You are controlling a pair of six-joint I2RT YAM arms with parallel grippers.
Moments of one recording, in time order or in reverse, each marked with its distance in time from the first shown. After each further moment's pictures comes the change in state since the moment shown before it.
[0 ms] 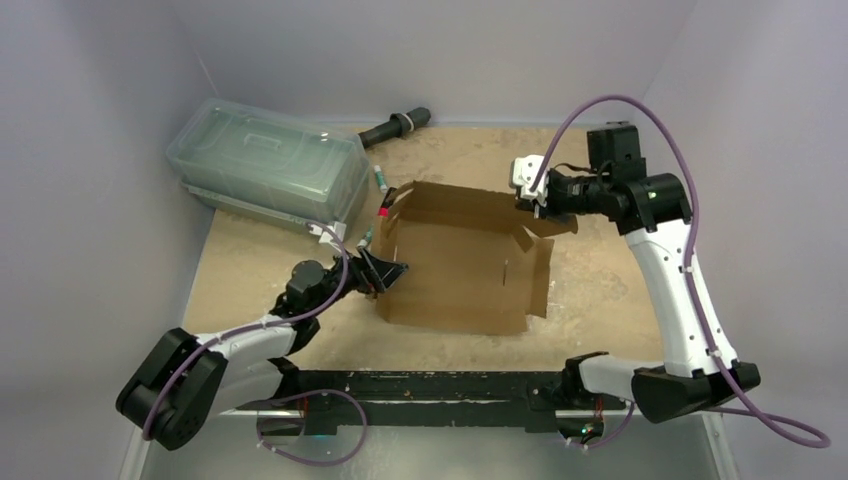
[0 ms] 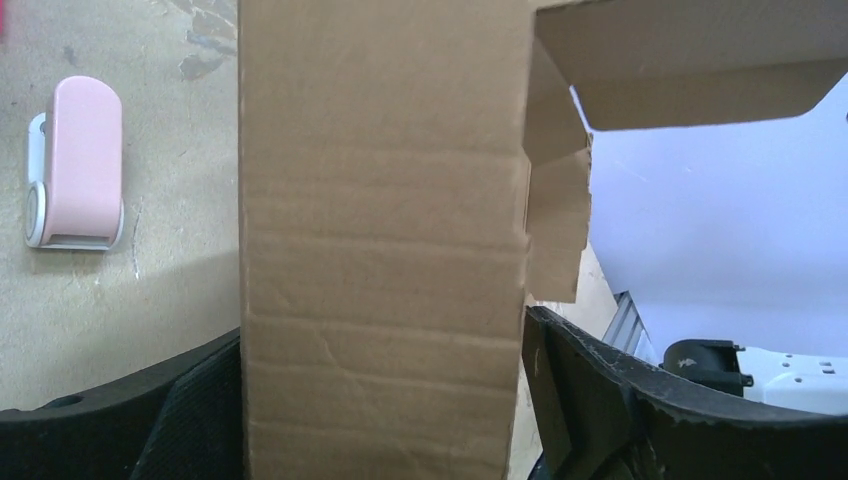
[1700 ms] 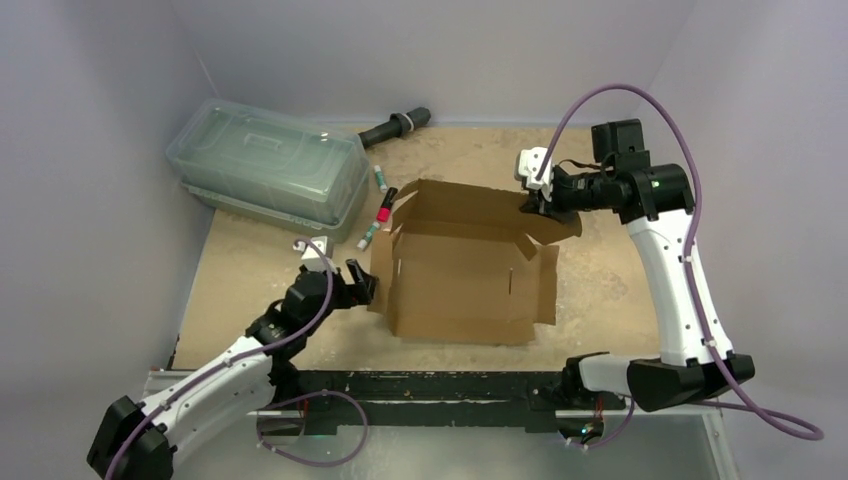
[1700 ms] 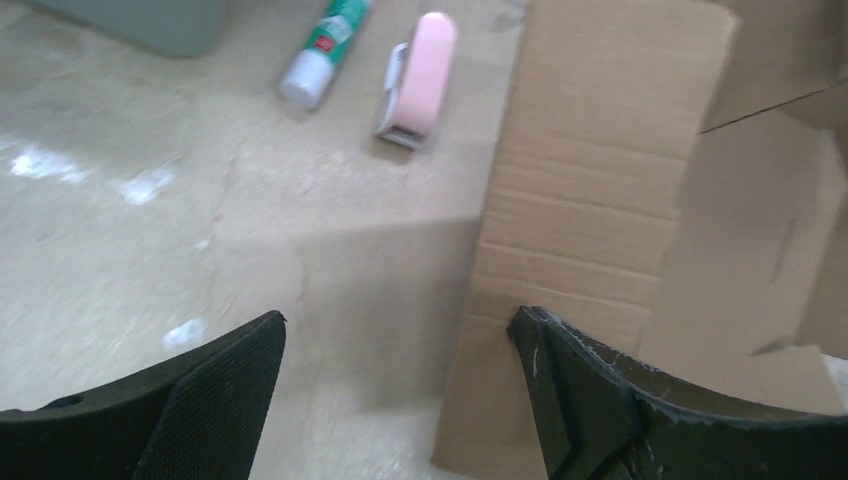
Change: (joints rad) left arm -0.135 -0.422 0.105 -0.916 -0.551 0.158; right arm -0.044 0.032 0.018 -0.084 -0.040 0.019
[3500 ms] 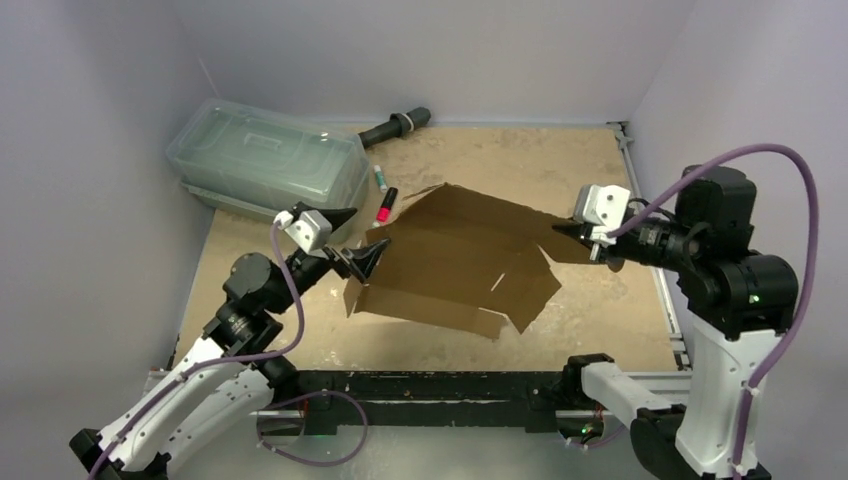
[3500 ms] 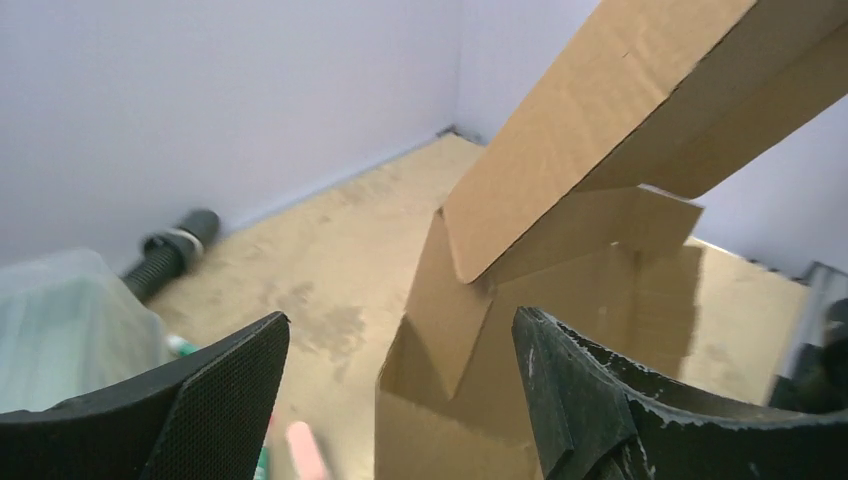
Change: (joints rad) left arm -0.020 -0.065 0.365 0.241 0.385 0.642; right arm -0.091 -0.261 0.222 -0.153 -0.070 0.132
